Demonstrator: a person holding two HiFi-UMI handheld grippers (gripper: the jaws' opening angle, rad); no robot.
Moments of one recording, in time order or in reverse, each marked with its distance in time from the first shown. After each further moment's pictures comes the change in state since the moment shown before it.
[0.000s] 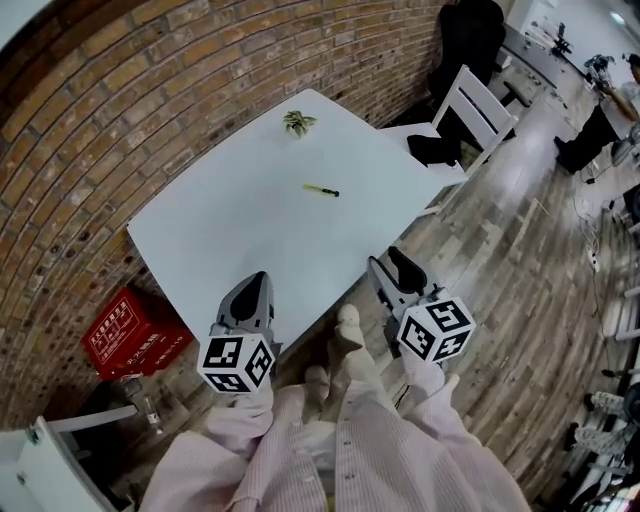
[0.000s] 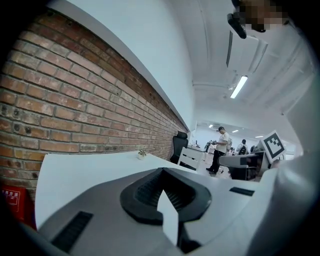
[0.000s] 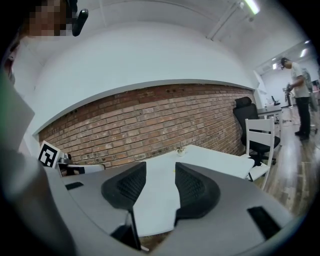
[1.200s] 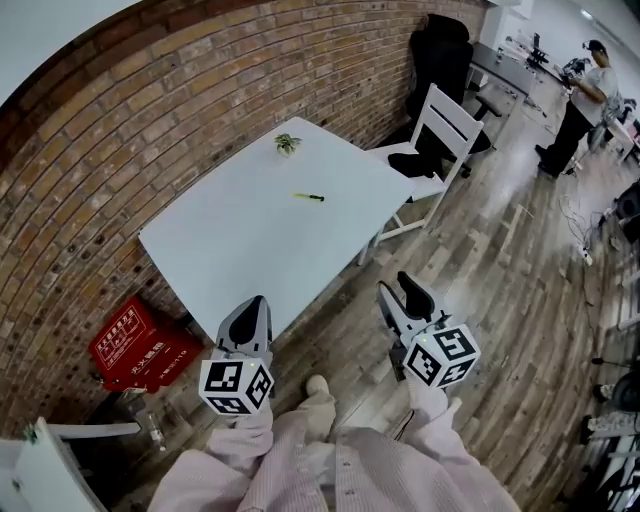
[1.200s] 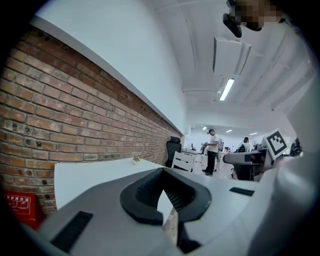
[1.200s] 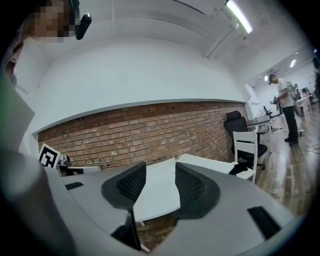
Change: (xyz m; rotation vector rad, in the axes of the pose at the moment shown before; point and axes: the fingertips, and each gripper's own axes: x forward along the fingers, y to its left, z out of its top) left arm -0.111 -0.056 0.002 0.078 -0.073 -0.043; right arm -0.138 0.049 0.004 -0.023 -0.129 -0.075
